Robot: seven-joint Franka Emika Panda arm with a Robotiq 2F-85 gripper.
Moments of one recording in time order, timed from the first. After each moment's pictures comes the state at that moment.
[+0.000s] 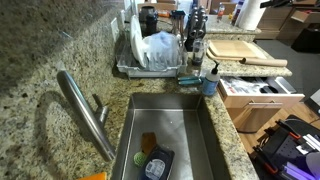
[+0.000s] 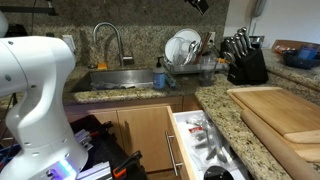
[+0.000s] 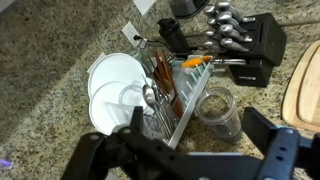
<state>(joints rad) 1.88 0.82 -2.40 -2.51 1.79 2.12 2.08</state>
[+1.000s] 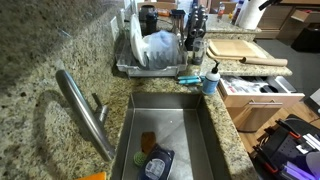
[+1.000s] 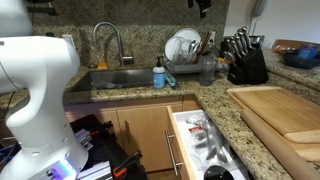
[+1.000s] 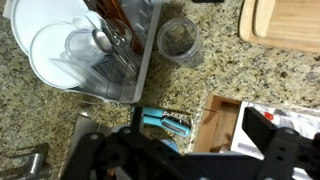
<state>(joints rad) 1.45 0.90 -2.19 -2.14 1.29 1.73 2.61</state>
